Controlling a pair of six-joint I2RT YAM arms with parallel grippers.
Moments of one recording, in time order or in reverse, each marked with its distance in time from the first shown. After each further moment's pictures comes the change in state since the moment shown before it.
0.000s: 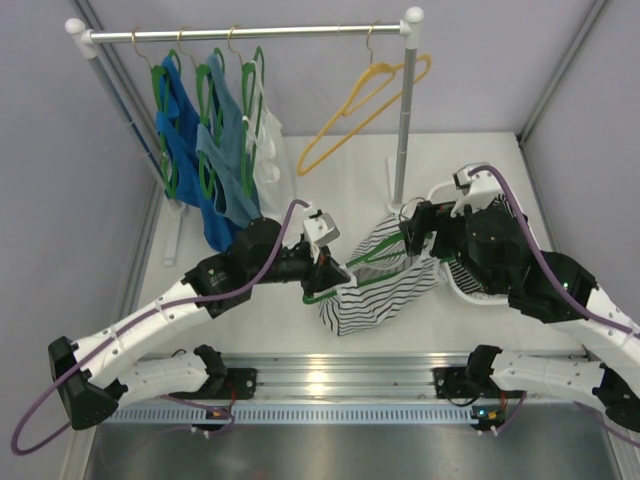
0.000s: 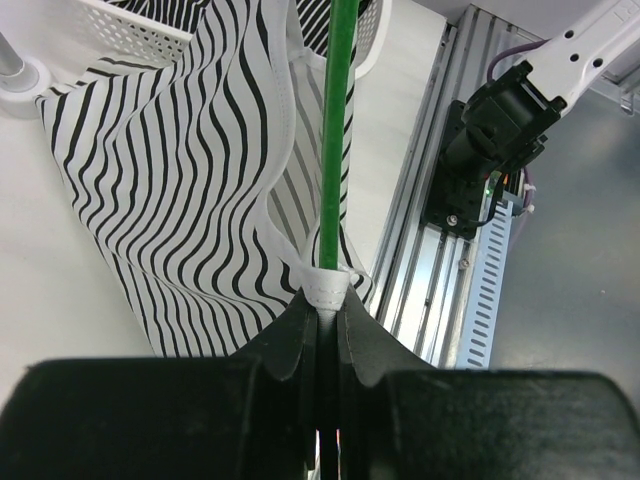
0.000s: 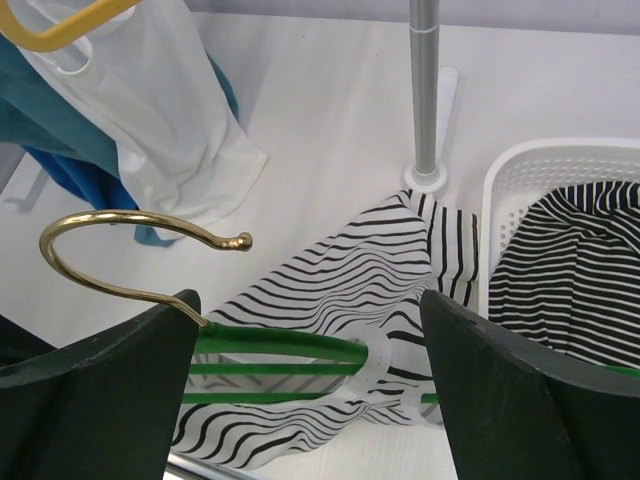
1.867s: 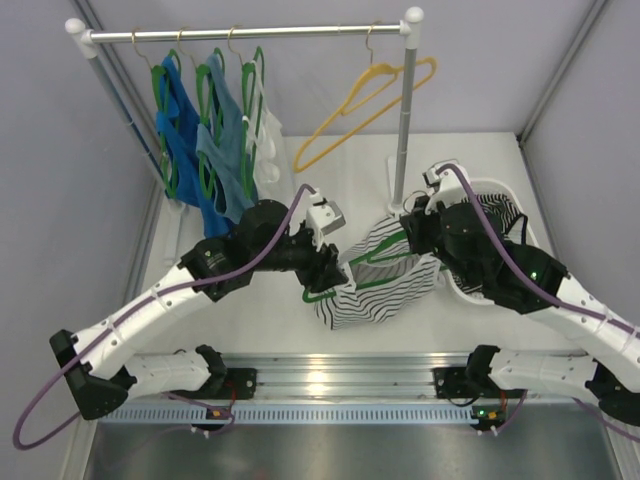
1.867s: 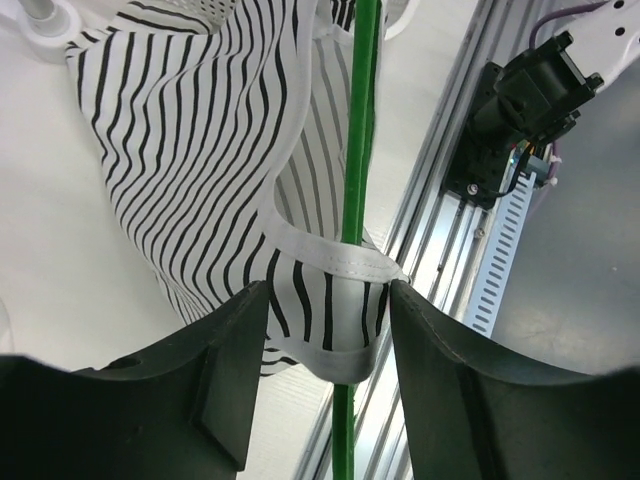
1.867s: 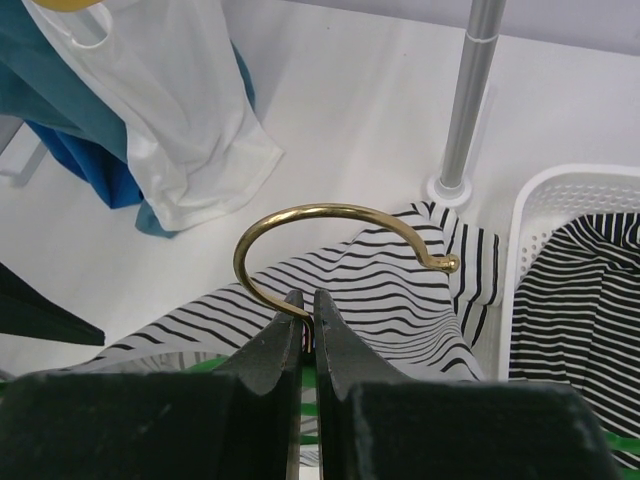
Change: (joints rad) left arm 0.009 0.081 0.230 -0.295 -0.058 0.047; right arm -0.001 0.075 -0.032 0.107 -0.062 -0.074
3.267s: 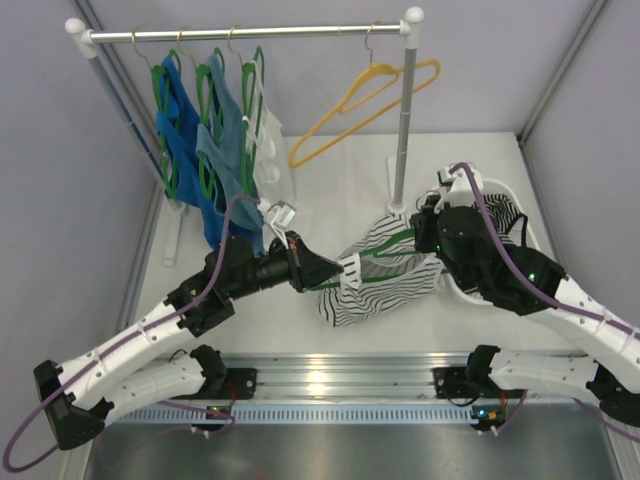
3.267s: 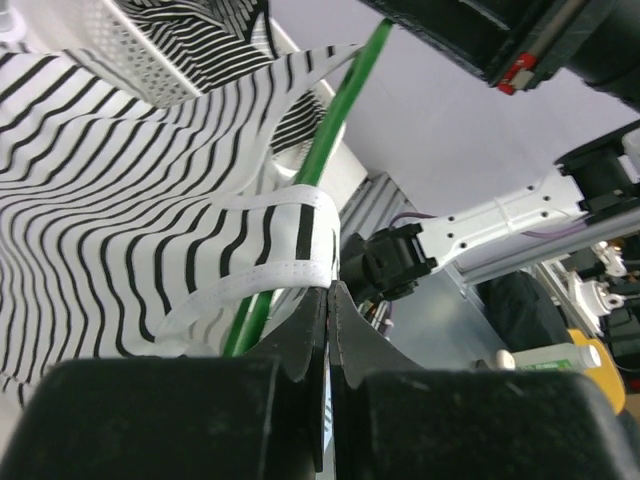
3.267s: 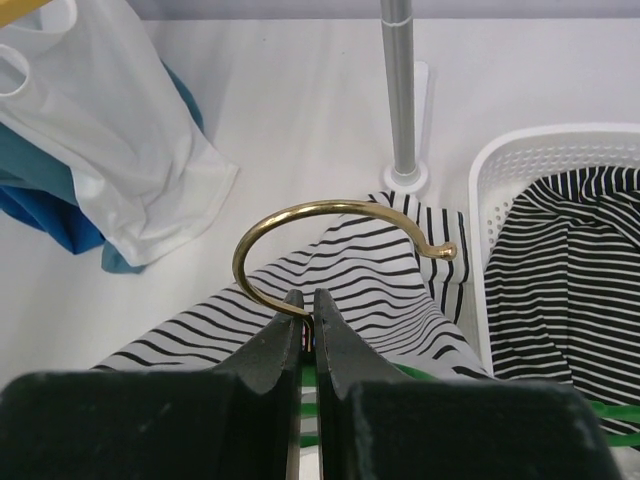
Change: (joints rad) left arm -0.001 -0.255 -0.395 0.534 -0.081 -0.637; right arm 0.000 -0.008 -0.026 -0.027 0.158 0.117
